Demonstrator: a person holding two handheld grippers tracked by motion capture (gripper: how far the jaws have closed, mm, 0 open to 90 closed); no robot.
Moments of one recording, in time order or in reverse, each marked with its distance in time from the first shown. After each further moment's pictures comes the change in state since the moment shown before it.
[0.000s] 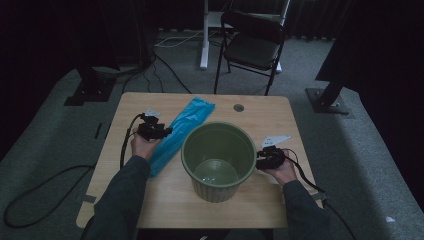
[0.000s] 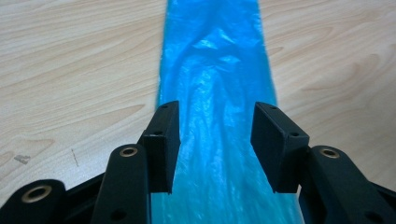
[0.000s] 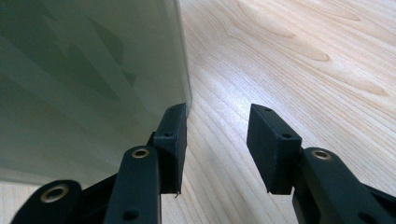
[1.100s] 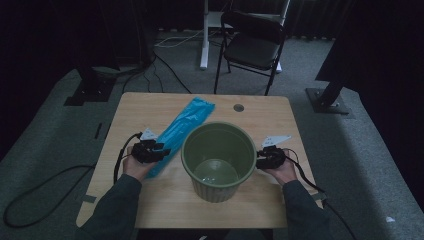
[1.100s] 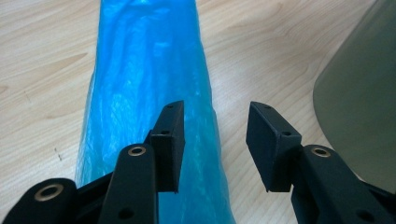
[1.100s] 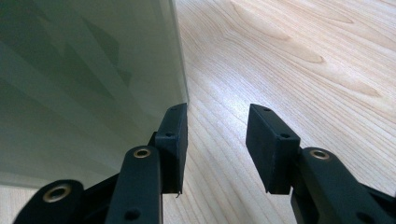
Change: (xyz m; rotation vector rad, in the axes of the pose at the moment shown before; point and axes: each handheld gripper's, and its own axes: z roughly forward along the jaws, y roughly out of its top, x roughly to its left) left arm -0.042 -0.050 -0.055 0.014 -0.088 0.140; right arm 0.000 0.000 -0.001 -0.009 -0.014 0.005
